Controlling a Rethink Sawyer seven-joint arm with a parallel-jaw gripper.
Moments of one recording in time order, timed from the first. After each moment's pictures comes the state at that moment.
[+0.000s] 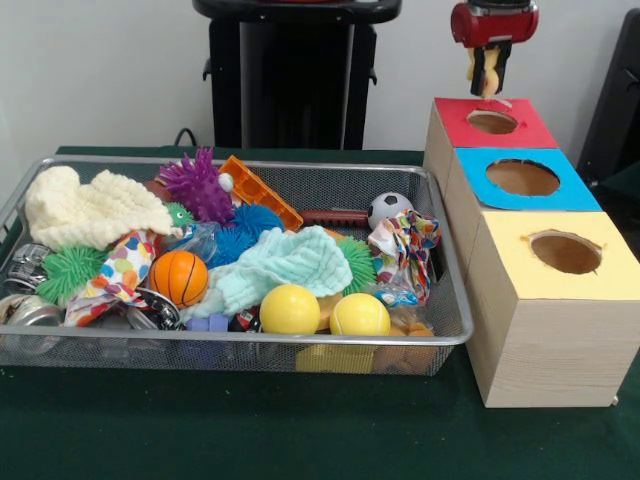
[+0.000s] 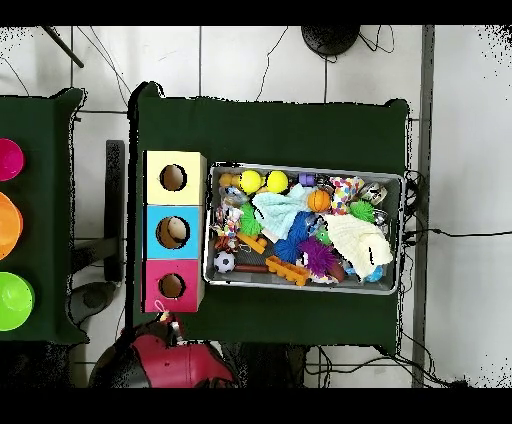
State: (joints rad) arm 0.15 -0.88 0.02 2.31 0.04 0.08 1.58
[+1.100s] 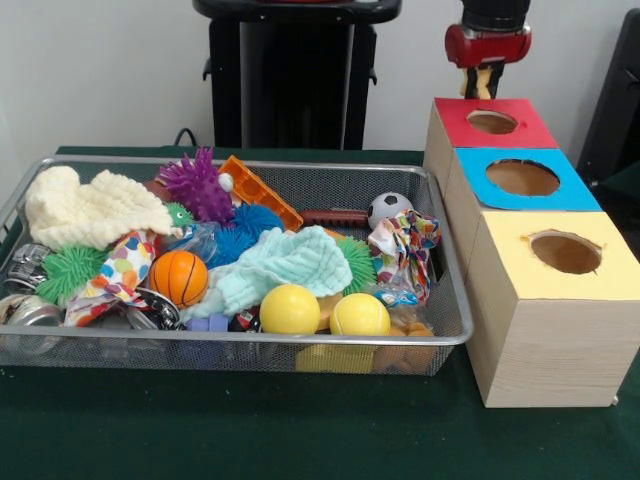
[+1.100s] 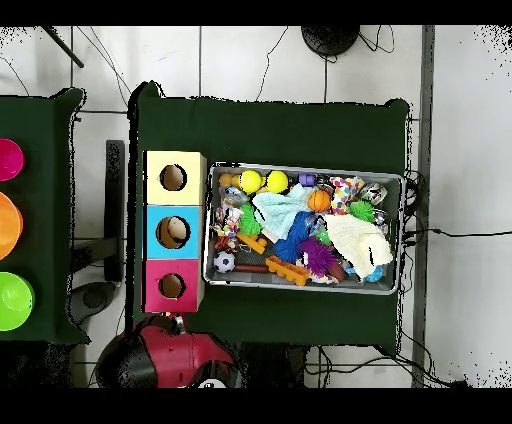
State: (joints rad) arm 0.15 -0.80 0.01 2.27 0.04 0.11 1.58
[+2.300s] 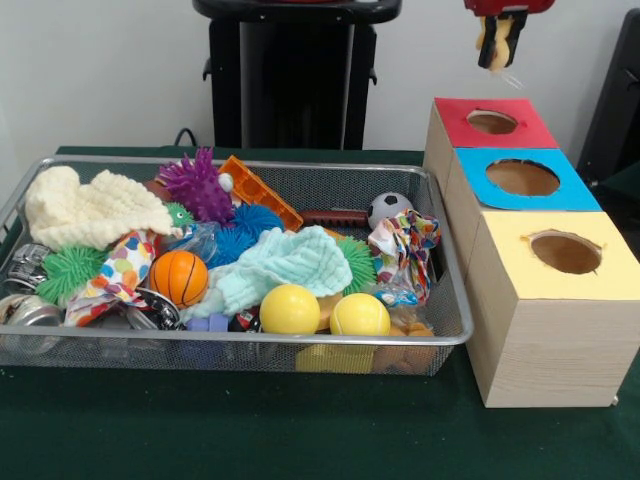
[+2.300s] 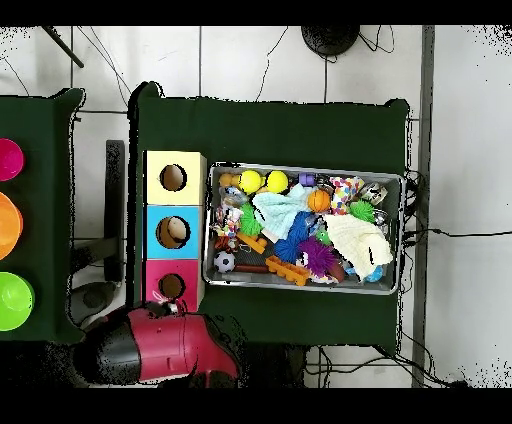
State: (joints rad) arm 0.17 -0.98 -0.04 2.12 0.04 0.48 1.58
